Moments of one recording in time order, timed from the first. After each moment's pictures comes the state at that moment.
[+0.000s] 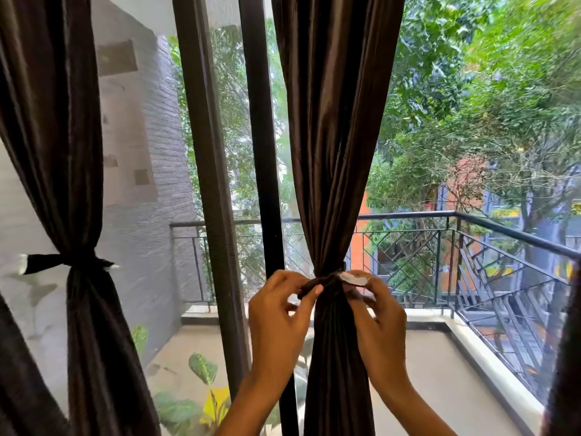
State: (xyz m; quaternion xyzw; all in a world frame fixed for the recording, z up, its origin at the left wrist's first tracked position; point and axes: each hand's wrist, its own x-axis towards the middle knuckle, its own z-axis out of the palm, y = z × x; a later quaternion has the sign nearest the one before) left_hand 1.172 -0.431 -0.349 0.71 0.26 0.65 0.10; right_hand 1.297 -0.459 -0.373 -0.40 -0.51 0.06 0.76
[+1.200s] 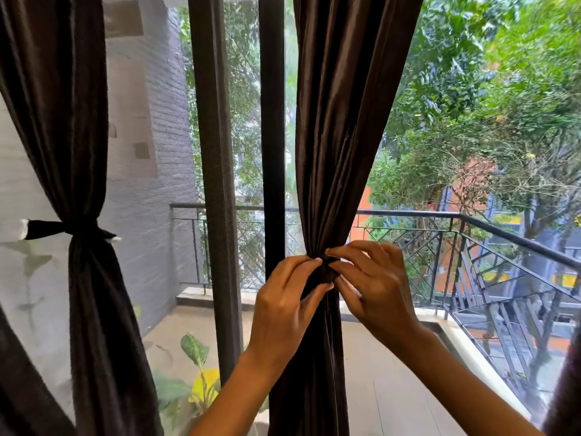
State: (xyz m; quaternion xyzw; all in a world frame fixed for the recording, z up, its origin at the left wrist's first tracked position) left_hand 1.167 -0.417 -0.366 0.75 0.21 0.61 -0.12; right_hand 1.325 -0.443 -0.344 -0.39 -0.69 -0.43 0.42
